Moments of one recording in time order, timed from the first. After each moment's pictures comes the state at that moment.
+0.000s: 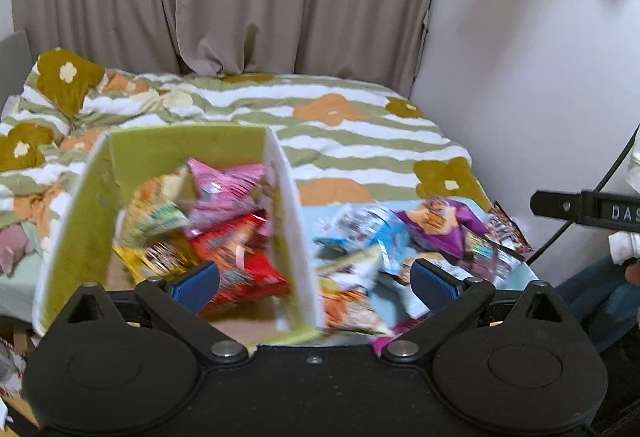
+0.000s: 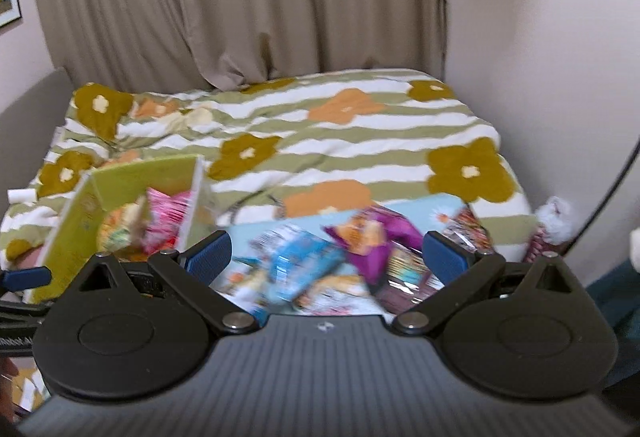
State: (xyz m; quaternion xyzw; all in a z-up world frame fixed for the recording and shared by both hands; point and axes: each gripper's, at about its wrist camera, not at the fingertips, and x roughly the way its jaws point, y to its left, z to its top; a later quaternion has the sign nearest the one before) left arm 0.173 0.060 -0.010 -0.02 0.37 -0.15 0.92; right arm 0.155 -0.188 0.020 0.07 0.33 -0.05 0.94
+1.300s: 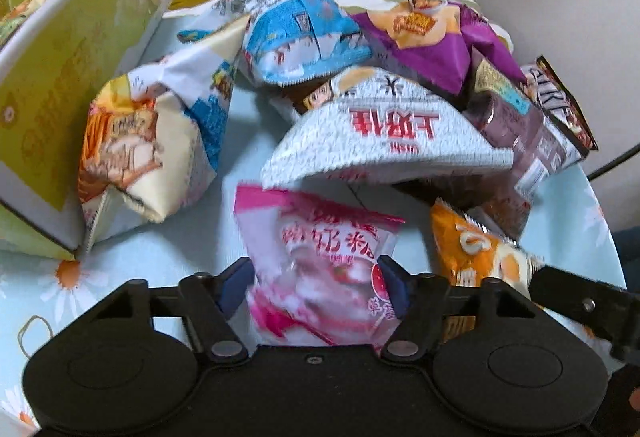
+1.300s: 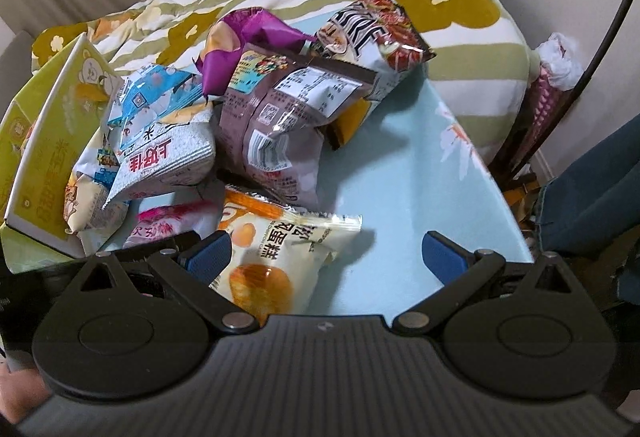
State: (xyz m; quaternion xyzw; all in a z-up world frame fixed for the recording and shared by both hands) left arm 0.211 -0.102 -0.183 -0.02 0.54 -0.08 0.84; right arm 0.155 -0.307 -0.145 0.16 0.49 -0.03 0.85
